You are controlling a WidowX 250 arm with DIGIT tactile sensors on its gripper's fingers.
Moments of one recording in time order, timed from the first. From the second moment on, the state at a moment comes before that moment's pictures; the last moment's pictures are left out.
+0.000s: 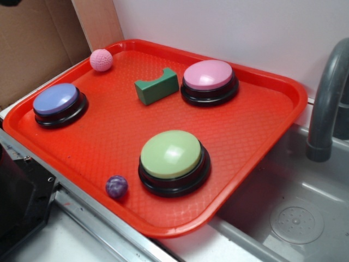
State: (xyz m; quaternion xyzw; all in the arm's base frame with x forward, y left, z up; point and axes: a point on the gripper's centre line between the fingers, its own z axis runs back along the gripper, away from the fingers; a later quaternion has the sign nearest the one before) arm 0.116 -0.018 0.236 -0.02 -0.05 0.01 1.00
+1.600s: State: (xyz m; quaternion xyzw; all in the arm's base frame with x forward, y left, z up) arm 0.132 0.093 0.148 0.03 -0.06 0.02 1.00
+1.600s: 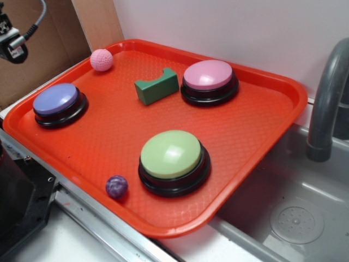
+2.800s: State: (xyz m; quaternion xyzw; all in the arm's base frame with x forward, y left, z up) arm 0.196 0.126 0.042 0.03 -0.01 0.05 1.00
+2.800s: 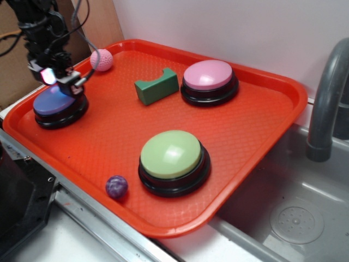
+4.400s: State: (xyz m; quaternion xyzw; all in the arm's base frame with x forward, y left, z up) arm 0.172 0.092 0.099 0.04 -0.02 0.06 1.00
